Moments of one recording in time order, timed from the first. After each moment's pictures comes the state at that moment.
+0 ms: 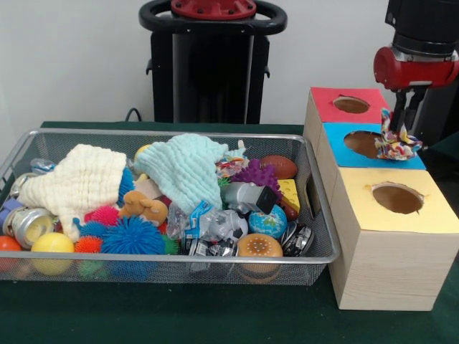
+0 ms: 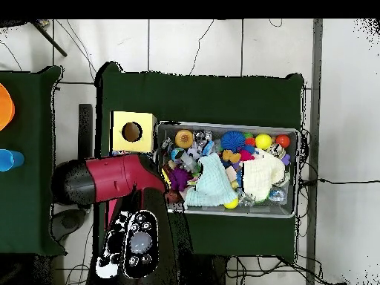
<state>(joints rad) 0.13 -0.72 0.00 1.61 -0.07 0.62 1.74</state>
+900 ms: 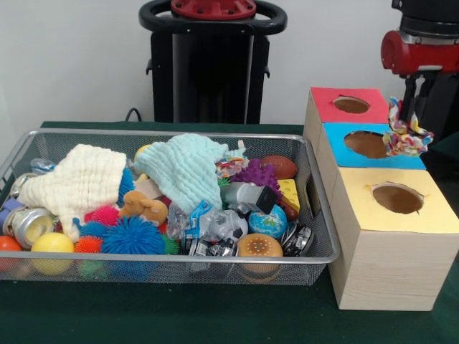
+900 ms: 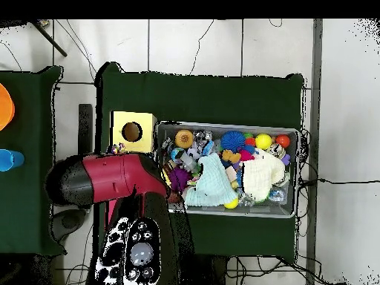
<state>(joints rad) 0.13 -0.76 -0.01 1.61 -0.04 0.61 1.74</state>
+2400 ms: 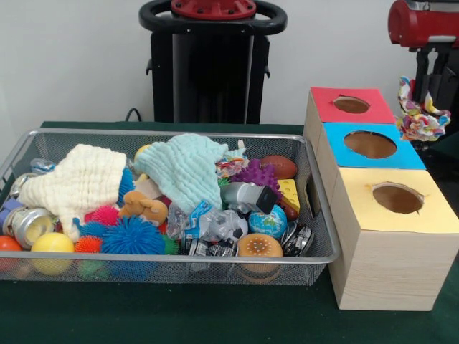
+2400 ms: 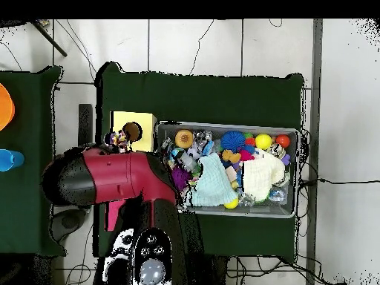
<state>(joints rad) 0.11 -0.83 -0.01 1.61 0.00 0.58 1.74</state>
